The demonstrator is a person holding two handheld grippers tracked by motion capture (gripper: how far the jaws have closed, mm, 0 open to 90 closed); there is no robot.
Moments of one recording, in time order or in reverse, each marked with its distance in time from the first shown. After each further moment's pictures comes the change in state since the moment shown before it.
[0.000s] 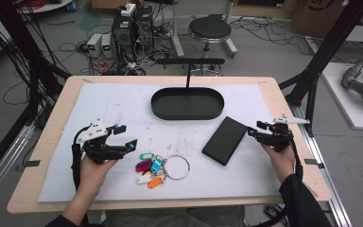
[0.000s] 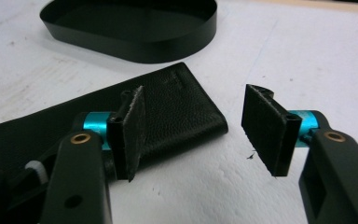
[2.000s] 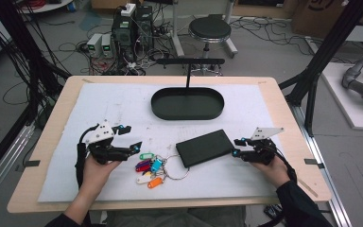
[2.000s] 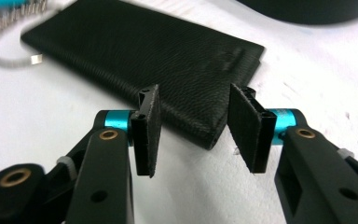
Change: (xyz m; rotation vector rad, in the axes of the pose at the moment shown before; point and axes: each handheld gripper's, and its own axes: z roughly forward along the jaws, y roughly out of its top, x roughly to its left) left arm -0.008 0.004 0.010 0.031 -0.019 0.076; right arm 0.063 -0.016 0.006 0.155 0.241 -0.345
